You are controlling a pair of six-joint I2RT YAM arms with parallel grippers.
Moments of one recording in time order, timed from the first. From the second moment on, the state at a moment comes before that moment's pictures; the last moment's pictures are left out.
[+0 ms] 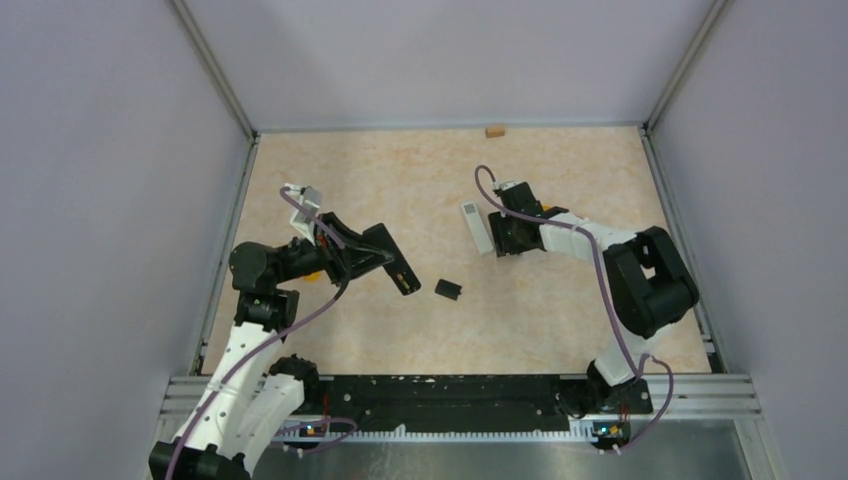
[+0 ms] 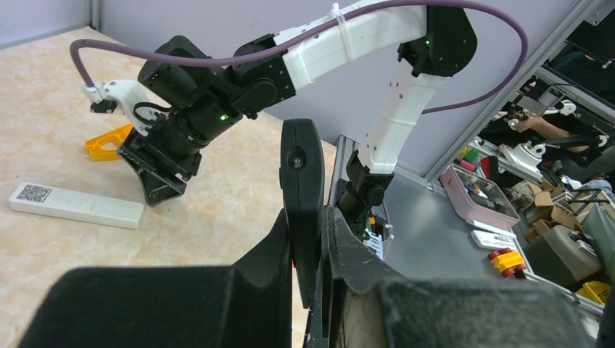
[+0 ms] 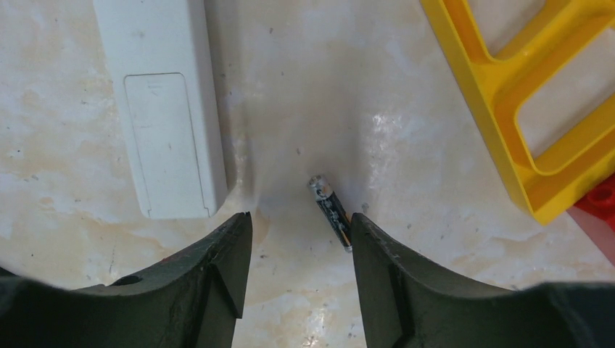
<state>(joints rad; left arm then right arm) -0.18 0.73 0.58 0.59 1.14 -0.82 0.48 1.69 1.00 -0.31 0.13 0.20</state>
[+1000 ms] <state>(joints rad) -0.18 0.74 0.60 0.56 1.11 -0.82 0.41 1.82 1.15 -0.46 0.07 0.14</state>
